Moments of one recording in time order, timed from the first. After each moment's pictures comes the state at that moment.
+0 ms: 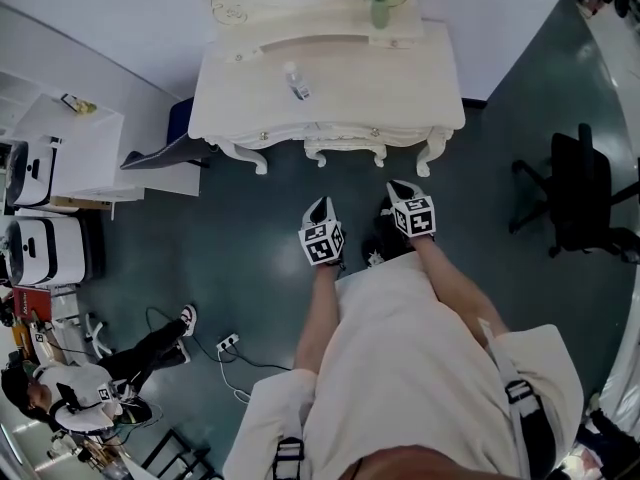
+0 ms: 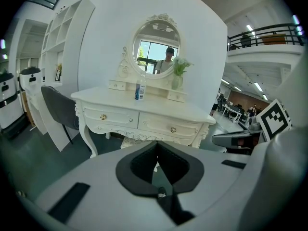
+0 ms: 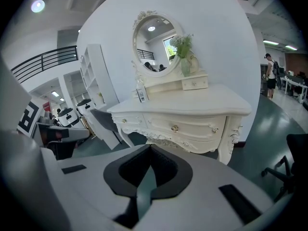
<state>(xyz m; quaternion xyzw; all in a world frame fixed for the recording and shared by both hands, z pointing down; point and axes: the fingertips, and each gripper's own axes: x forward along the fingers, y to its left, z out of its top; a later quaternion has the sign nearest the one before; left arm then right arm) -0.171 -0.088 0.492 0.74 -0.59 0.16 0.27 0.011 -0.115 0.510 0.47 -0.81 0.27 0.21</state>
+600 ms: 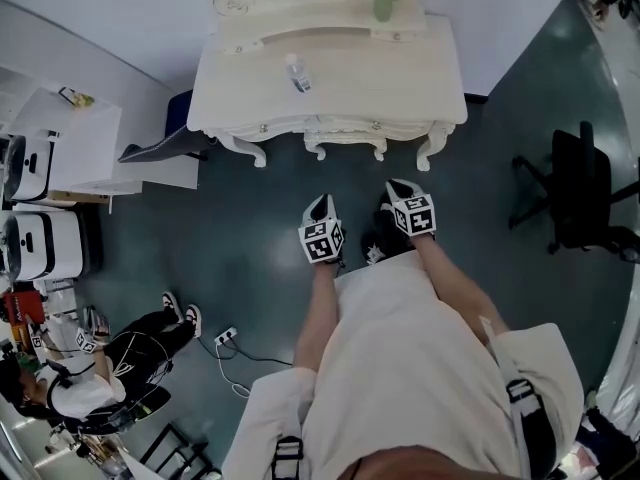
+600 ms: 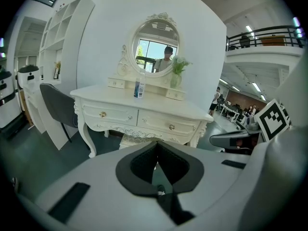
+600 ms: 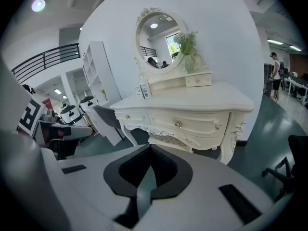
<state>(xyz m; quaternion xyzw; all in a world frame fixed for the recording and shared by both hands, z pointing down) -0.173 -0.078 0.500 0.75 -0.58 0.16 0.28 0.002 -0.102 0.519 0.46 -0.82 0.27 0.22</state>
